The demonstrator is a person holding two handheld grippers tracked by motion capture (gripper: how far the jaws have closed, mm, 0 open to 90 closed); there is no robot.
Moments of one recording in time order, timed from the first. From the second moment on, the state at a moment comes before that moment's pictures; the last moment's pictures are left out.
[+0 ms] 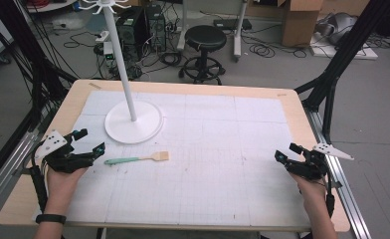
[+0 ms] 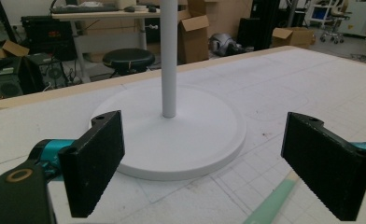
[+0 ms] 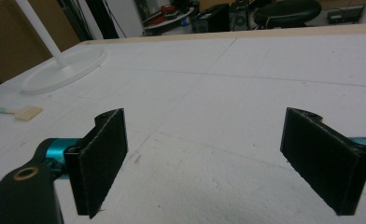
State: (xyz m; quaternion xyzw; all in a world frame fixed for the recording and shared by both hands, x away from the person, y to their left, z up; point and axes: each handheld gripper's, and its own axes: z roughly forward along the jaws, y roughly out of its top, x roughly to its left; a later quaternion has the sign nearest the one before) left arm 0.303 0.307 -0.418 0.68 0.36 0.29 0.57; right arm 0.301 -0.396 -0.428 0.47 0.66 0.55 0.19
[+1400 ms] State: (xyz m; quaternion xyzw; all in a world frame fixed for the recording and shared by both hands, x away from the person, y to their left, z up) left arm 0.336 0.244 -0.419 0.79 0.24 0.17 0.54; right arm 0.303 -0.396 -0.430 0.47 0.67 0.55 0.18
